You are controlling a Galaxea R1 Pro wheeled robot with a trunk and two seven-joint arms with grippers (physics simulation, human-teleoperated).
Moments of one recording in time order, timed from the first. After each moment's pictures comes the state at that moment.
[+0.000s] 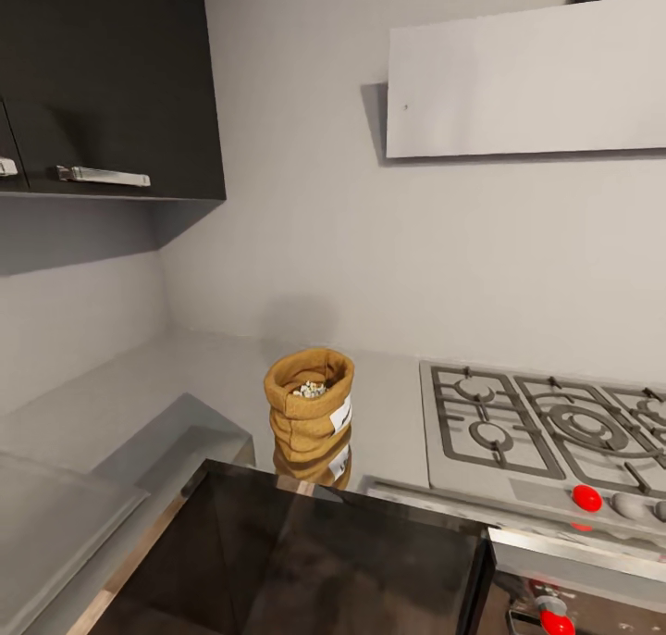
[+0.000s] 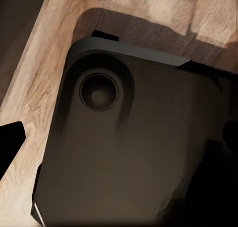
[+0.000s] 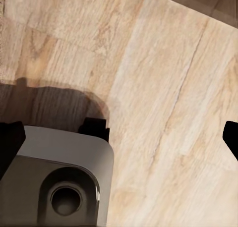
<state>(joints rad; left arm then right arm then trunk) 0.00 -0.02 0.07 -0.03 0.21 -0.08 0.00 -0.26 -0.13 -0.01 0.03 0.14 0.00 0.14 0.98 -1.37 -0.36</state>
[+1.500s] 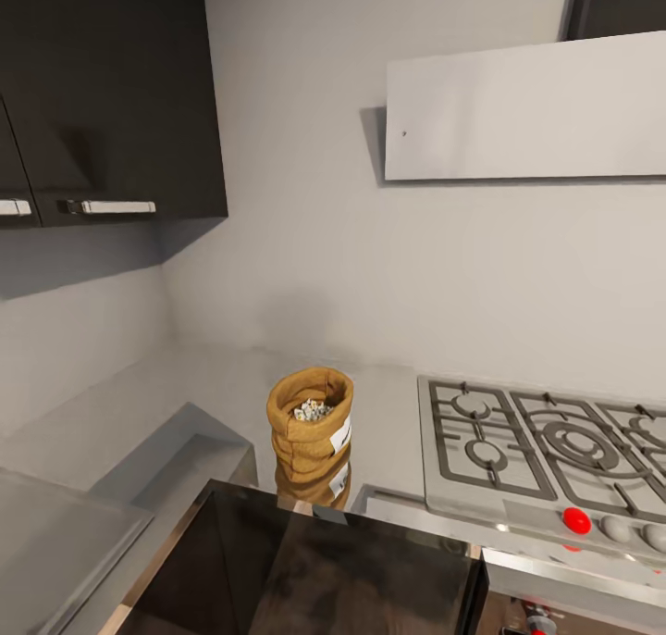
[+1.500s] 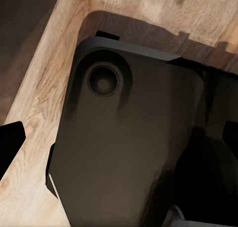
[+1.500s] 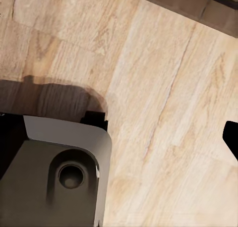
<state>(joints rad) 0.00 -0.02 0.07 -0.03 0.22 -0.08 0.00 -0.26 -0.14 -0.01 0.03 0.14 0.00 0.14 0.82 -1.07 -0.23</state>
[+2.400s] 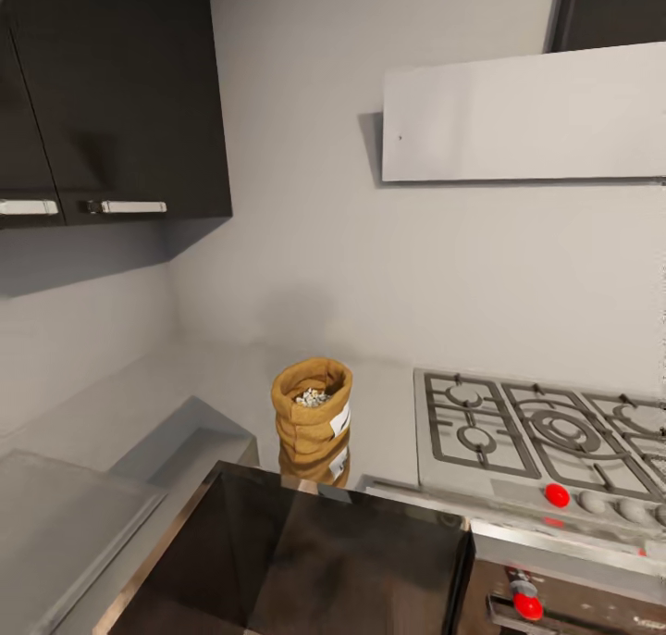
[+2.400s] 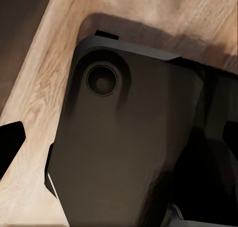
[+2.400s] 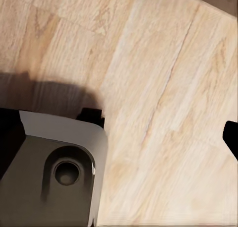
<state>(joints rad) 0.00 -0.02 0.07 -0.03 0.22 -0.08 0.01 -0.26 -0.13 0.01 0.03 0.15 0.00 0.13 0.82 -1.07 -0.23</state>
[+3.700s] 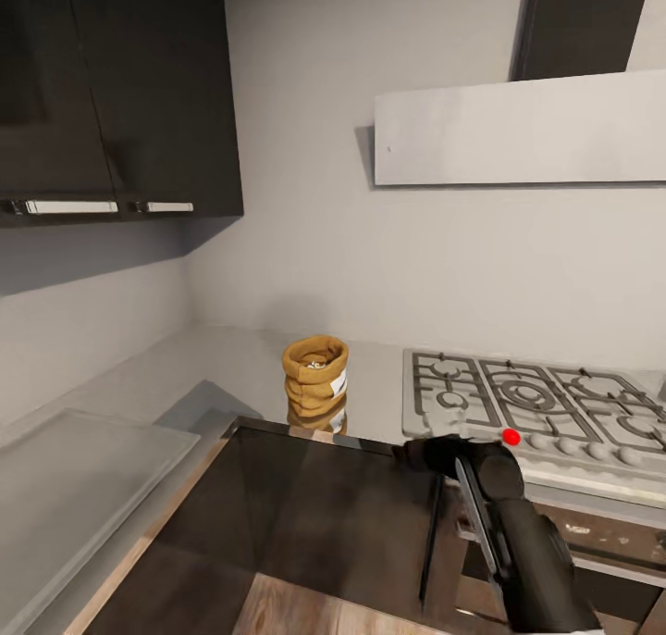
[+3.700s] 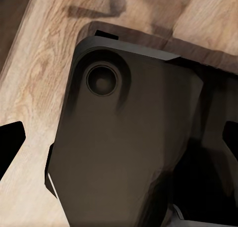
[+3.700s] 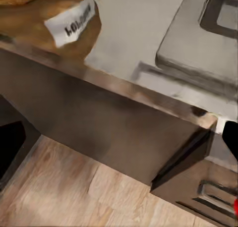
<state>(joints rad) 0.00 -0.02 0.07 -0.03 0.22 -0.08 0.01 -0.42 0.07 0.04 -1.54 0.22 1.04 0.28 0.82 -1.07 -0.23</state>
